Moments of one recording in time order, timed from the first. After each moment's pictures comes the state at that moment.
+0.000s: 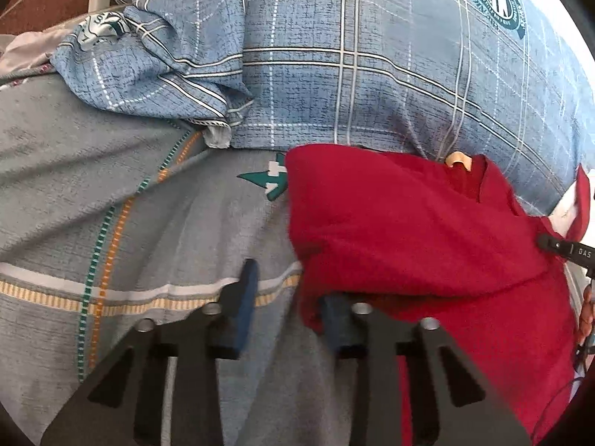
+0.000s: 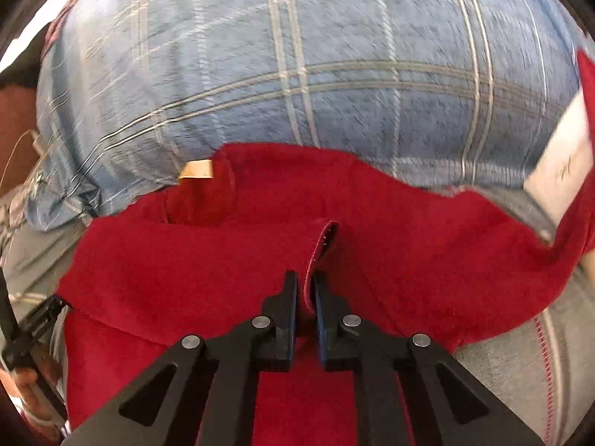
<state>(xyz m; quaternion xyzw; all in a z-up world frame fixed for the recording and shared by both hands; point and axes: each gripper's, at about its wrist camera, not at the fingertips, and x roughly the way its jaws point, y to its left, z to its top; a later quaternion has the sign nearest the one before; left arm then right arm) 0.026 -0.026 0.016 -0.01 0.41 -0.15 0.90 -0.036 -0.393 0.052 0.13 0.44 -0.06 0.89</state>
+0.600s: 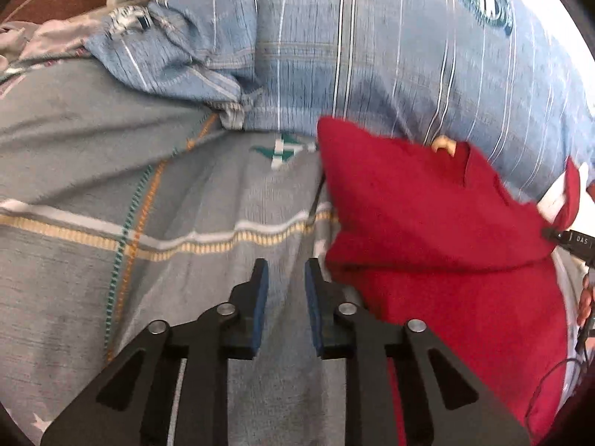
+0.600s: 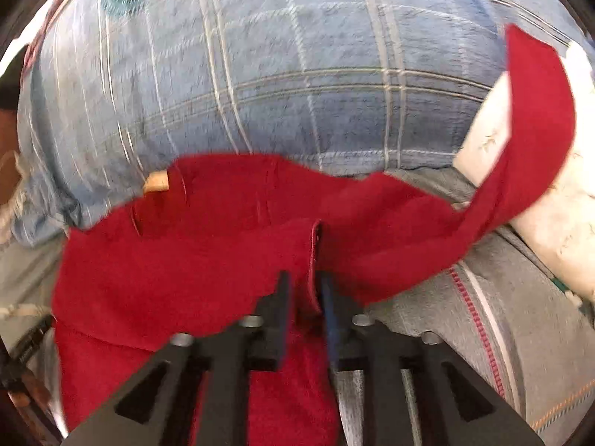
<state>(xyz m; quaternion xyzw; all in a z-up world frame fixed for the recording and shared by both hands) -0.014 -0.008 0.029 -0.01 0.42 -0.15 0.90 -0.078 -0.436 0.068 0.16 0.43 -0.13 0.88</state>
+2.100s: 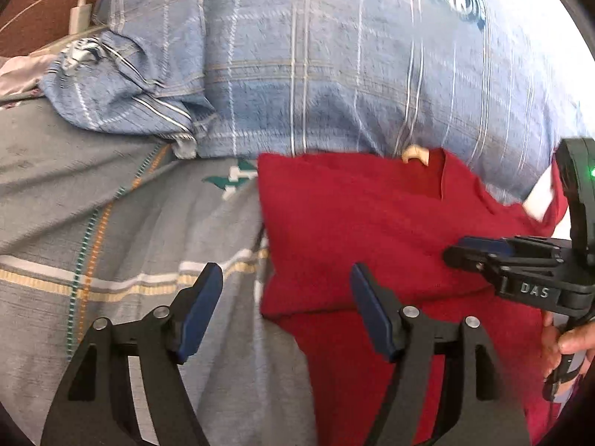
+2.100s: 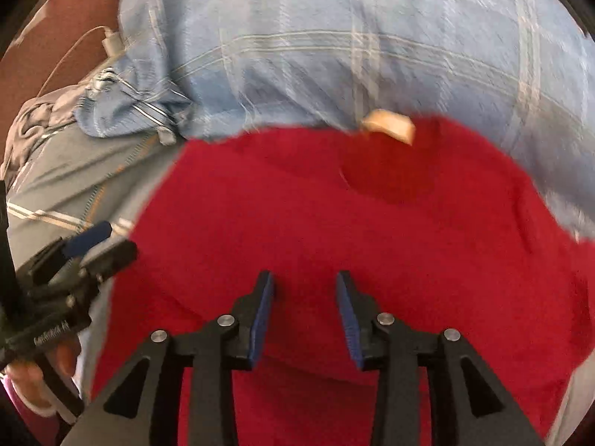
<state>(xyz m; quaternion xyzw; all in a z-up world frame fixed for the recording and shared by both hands) -0.003 -0.053 0.033 0.01 0.40 -0.19 0.90 -0.024 -0.262 0.050 0.05 0.49 0.06 0.87</state>
